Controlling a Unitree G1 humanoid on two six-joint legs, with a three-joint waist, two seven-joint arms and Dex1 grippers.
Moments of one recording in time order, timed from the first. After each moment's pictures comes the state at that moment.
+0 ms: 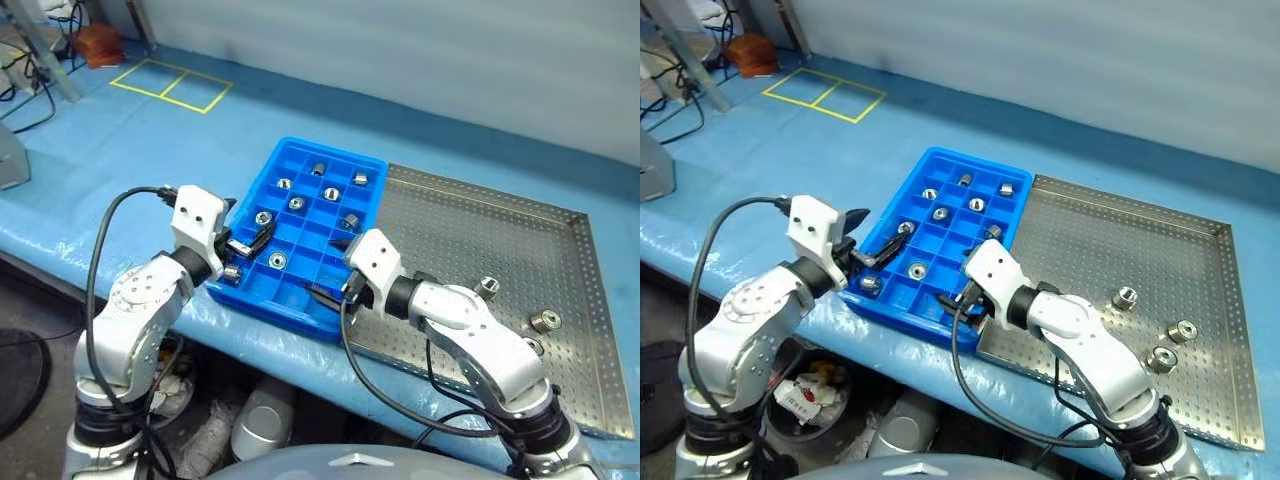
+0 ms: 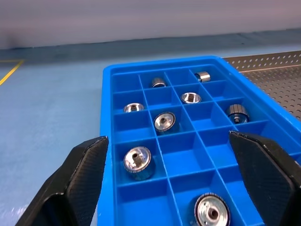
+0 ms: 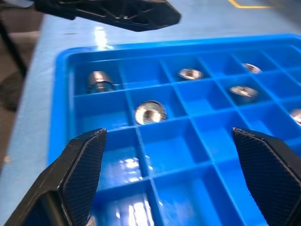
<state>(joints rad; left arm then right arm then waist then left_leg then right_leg) -0.21 0.36 0.02 -0.57 -0.31 0.78 -0.37 -0.14 -0.43 0.27 -0.70 0.24 0.80 0.42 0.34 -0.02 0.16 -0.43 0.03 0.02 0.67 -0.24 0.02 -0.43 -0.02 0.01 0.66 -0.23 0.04</state>
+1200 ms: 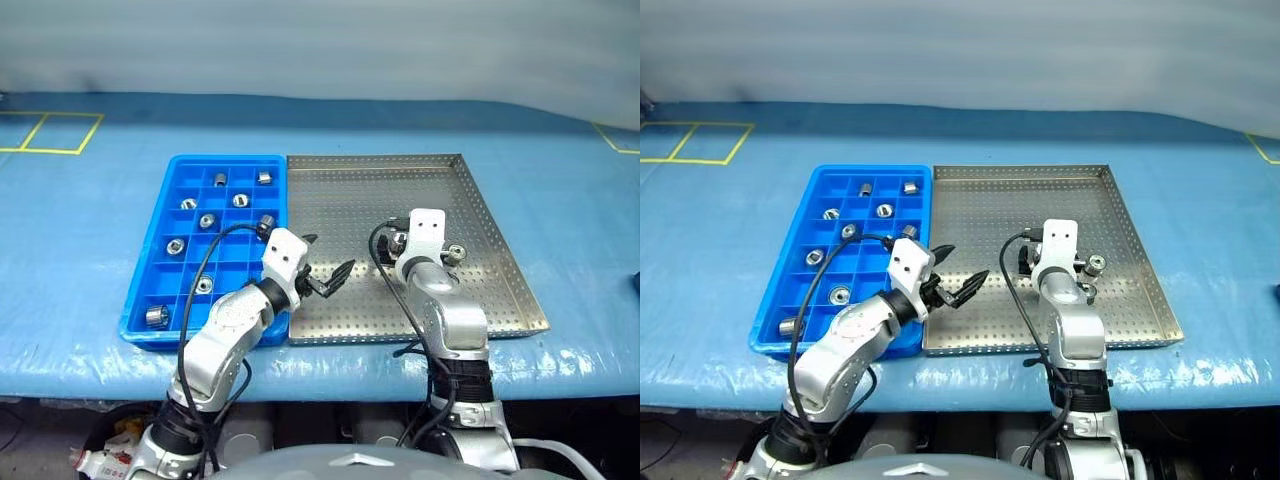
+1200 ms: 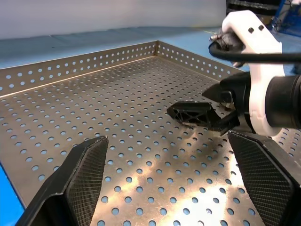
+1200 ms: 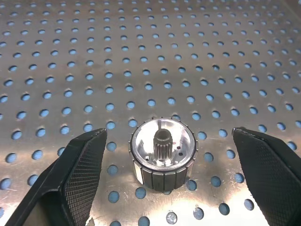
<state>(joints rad) -0.09 0.16 -0.30 -0.39 -0.21 0.50 -0.35 -0.29 0.00 -0.08 -0.12 0.03 0.80 -0.15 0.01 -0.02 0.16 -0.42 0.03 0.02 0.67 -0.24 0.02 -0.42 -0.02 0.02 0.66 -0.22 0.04</state>
